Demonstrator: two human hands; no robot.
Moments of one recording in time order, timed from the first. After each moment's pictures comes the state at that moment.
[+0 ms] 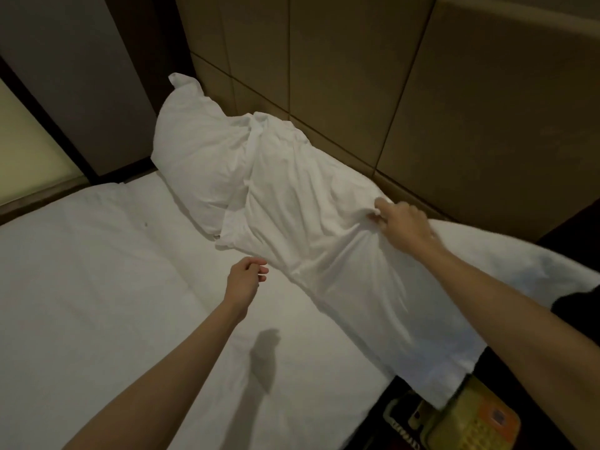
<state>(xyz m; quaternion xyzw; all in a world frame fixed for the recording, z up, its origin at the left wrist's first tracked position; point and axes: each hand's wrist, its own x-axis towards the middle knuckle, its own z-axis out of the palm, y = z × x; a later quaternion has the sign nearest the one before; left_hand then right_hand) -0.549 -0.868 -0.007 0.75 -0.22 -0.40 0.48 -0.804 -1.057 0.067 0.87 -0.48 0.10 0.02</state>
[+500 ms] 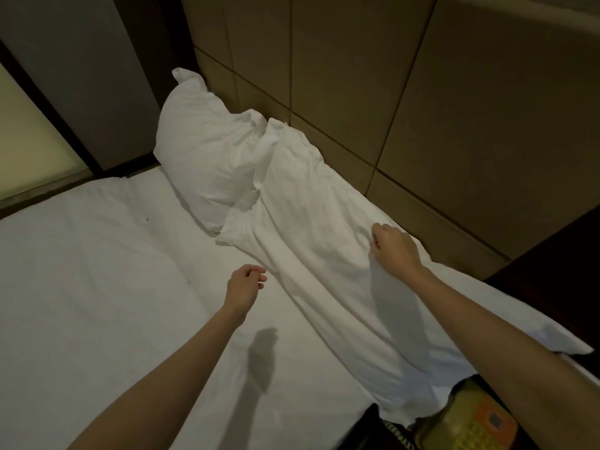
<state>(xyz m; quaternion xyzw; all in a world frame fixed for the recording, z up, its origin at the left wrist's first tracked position) -0.558 -0.862 -0.025 0.77 -0.22 -0.40 0.45 -0.809 -1.032 0.029 0.86 -0.50 0.05 -0.04</state>
